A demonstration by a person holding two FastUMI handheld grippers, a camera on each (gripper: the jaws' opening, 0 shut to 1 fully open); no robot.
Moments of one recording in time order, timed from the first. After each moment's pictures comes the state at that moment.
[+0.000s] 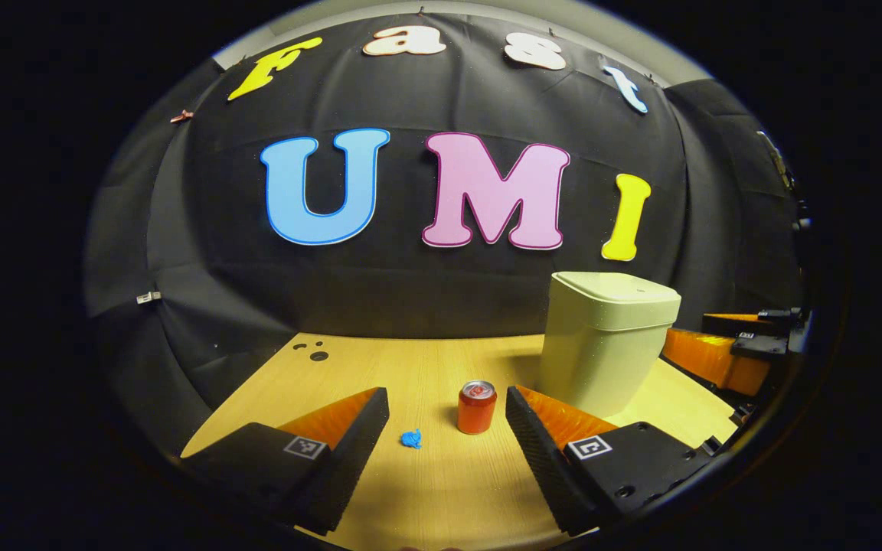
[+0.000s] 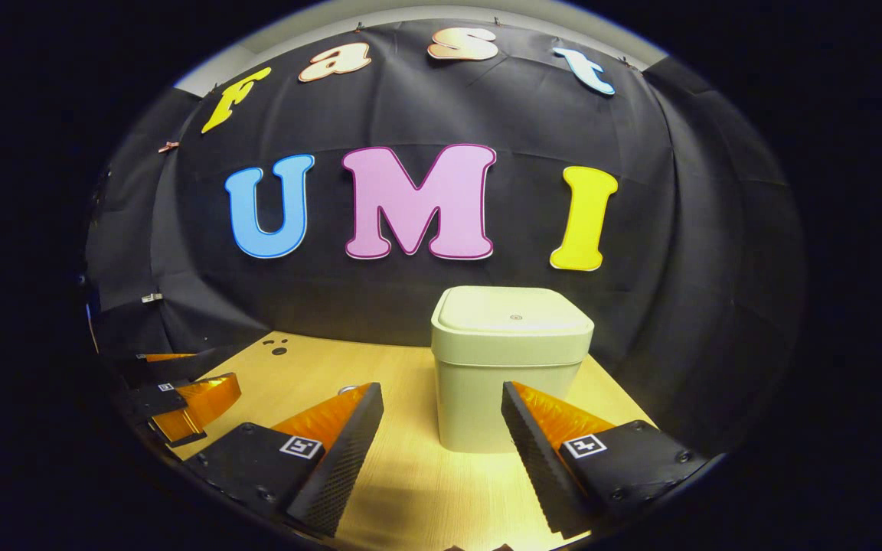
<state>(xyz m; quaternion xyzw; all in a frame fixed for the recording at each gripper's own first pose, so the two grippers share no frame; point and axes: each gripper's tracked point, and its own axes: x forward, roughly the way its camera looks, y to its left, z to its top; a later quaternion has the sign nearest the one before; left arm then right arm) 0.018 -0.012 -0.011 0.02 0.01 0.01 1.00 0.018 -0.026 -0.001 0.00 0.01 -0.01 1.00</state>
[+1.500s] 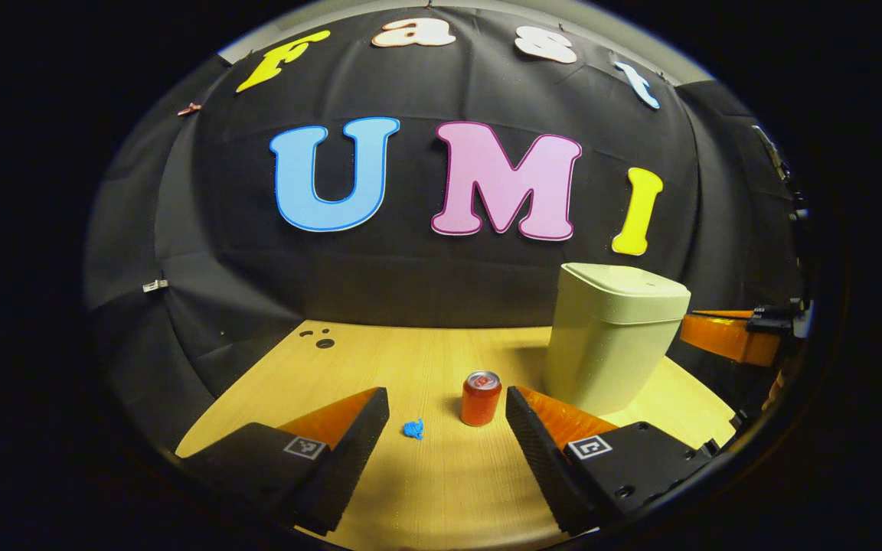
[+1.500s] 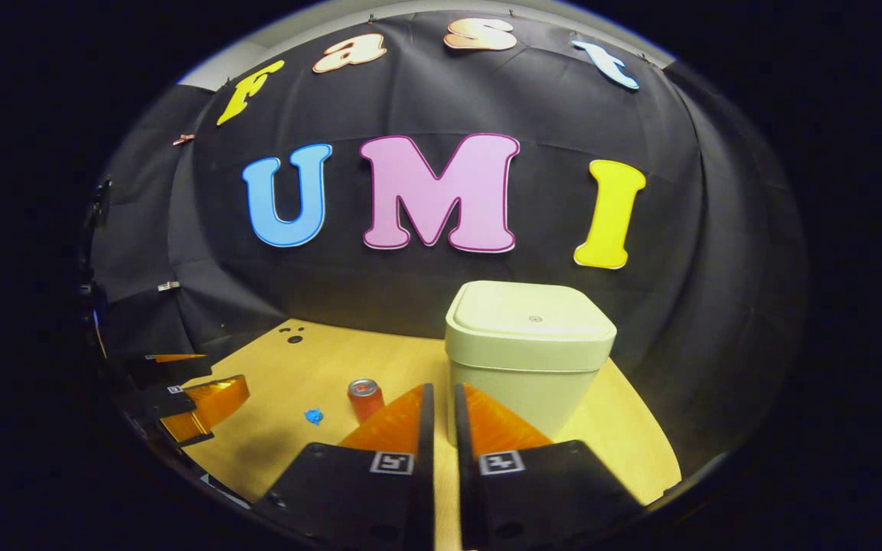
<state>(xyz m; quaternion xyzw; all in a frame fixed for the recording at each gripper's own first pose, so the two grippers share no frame) 0.021 -0.015 -0.022 0.00 0.02 0.03 1.00 0.036 -0.023 -0.002 -0.02 0.03 0.04 1.00</state>
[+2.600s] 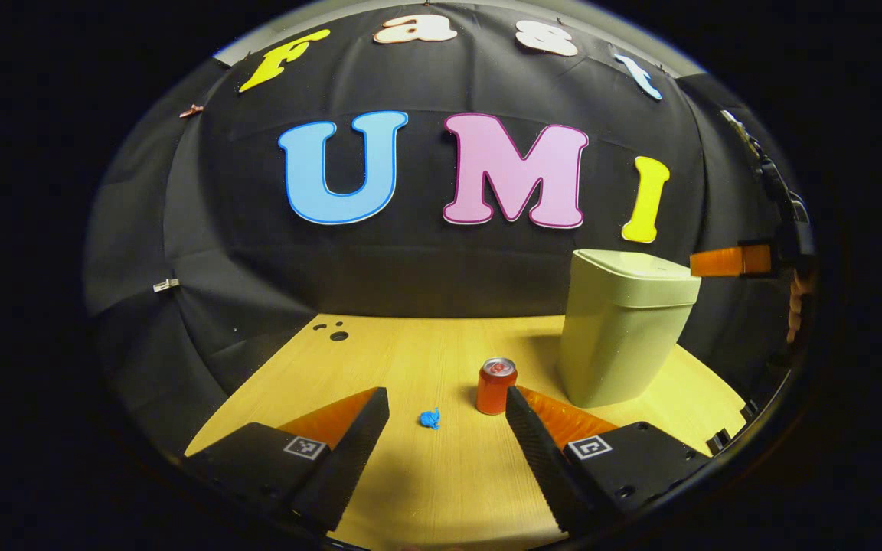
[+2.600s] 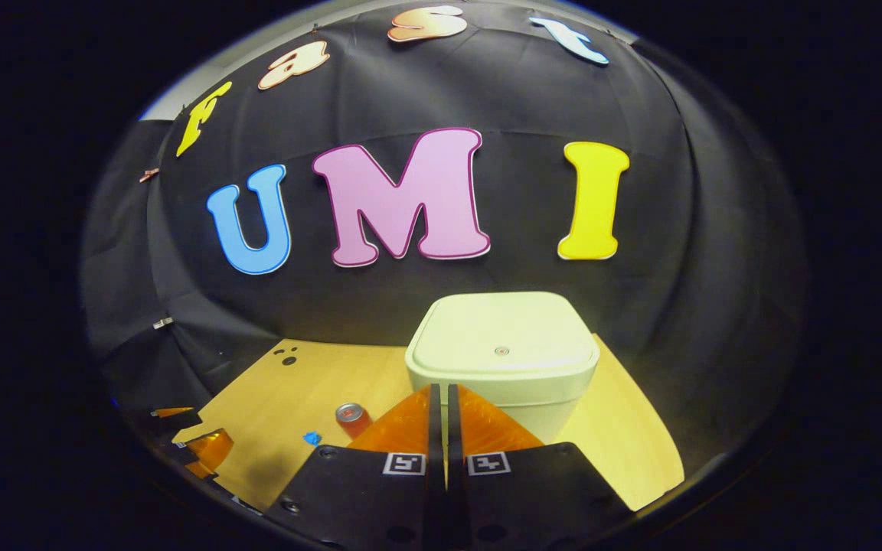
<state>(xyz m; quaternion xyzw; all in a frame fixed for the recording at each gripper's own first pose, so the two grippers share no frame) 0.015 0.001 -0.041 0.01 0.04 0.05 1.00 0.082 -0.070 0.041 0.03 0.05 0.03 1.00</state>
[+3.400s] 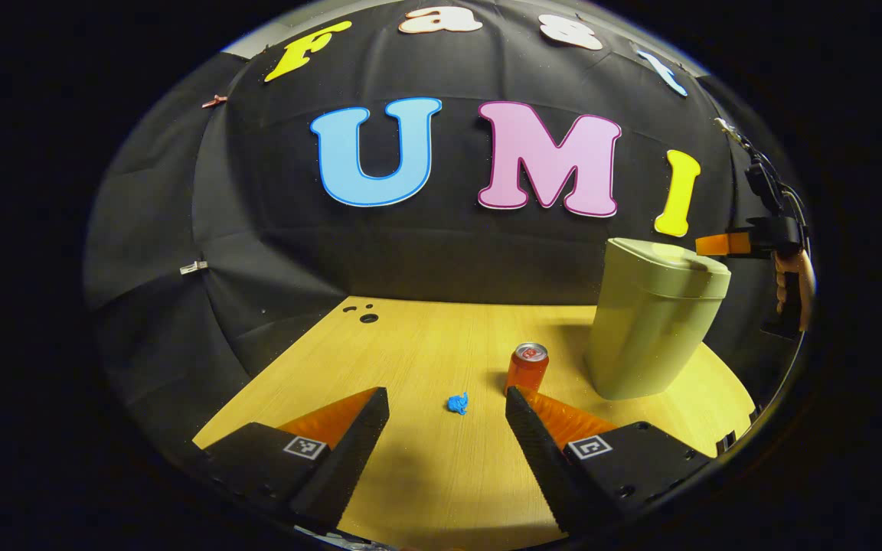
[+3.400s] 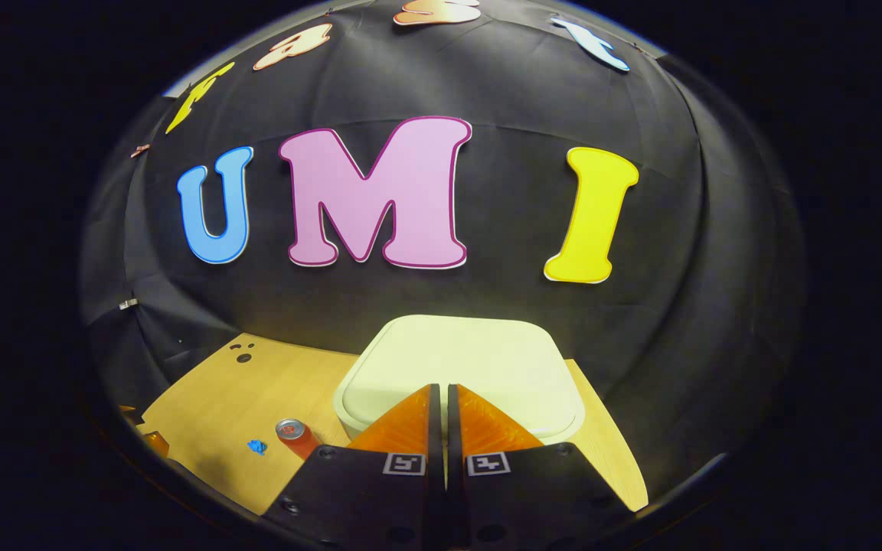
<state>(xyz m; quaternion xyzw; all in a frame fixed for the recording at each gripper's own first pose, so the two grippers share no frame) 0.006 0.025 -0.059 -0.01 0.07 0.11 0.99 0.158 -0.107 0.039 -0.02 0.05 -0.01 1.00</state>
